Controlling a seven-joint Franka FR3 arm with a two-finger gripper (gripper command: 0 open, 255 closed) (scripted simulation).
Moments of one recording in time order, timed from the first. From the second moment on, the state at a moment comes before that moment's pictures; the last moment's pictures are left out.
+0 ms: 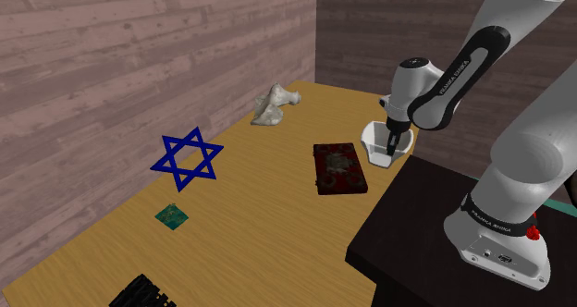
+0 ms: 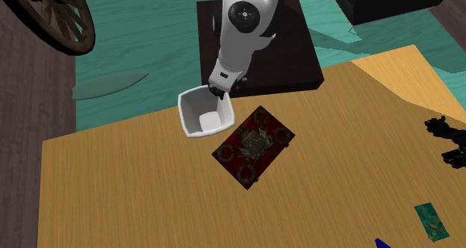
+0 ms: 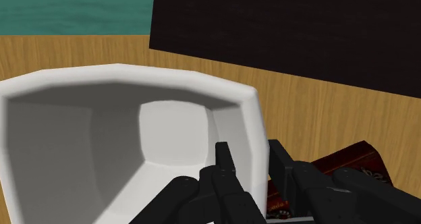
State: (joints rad) arm -0.33 -0.14 -0.18 -2.95 -0.55 2.86 -0.19
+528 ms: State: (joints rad) arm -0.33 -0.16 -0.19 -2.95 -0.54 2.84 -0.20
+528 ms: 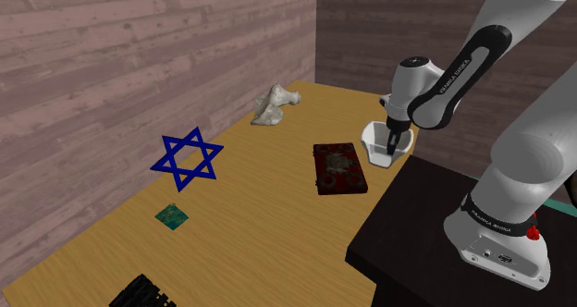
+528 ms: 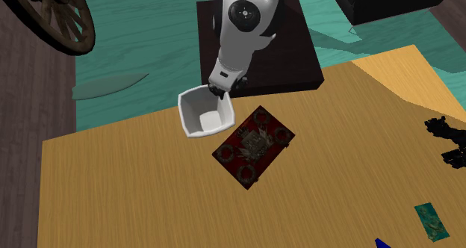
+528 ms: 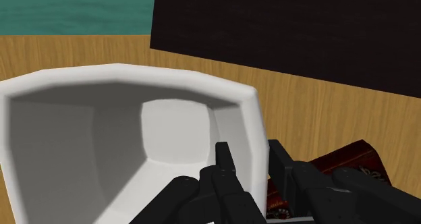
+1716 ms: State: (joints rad) arm -0.25 -0.50 -0.21 -2.92 -0.37 2.47 -0.34
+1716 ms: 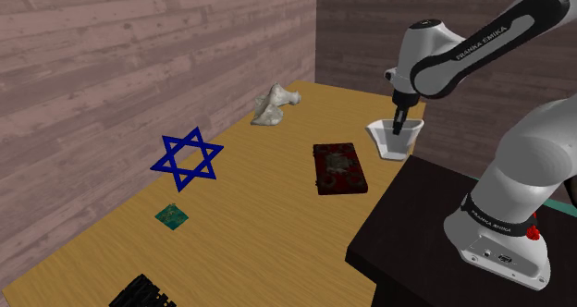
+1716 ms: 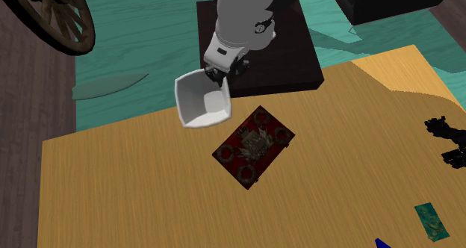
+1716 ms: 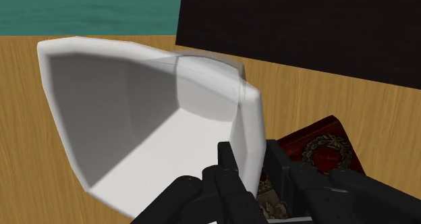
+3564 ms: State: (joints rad) arm 0.00 -0.30 0.08 -2.55 -0.16 2.24 -0.02
